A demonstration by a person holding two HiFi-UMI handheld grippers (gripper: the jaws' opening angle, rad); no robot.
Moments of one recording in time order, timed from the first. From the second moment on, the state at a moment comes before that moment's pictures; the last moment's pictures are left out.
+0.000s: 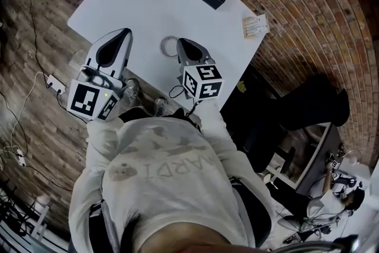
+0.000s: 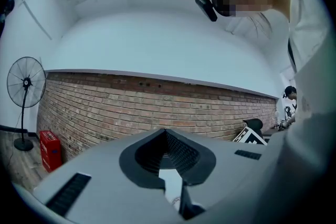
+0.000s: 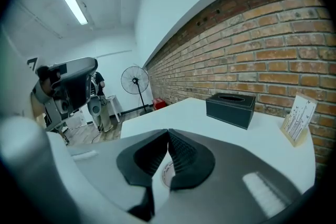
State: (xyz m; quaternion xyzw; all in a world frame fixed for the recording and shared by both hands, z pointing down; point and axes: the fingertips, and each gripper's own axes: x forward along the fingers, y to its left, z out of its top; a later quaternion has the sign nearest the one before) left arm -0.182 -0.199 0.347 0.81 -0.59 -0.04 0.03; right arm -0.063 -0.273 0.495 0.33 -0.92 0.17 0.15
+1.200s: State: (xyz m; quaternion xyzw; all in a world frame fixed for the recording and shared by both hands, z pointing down) left arm -0.254 -0.304 0.375 0.86 -0.51 -0.03 0.06; right arm -0.127 -0.281 0.641 0.35 -0.83 0.26 0.34
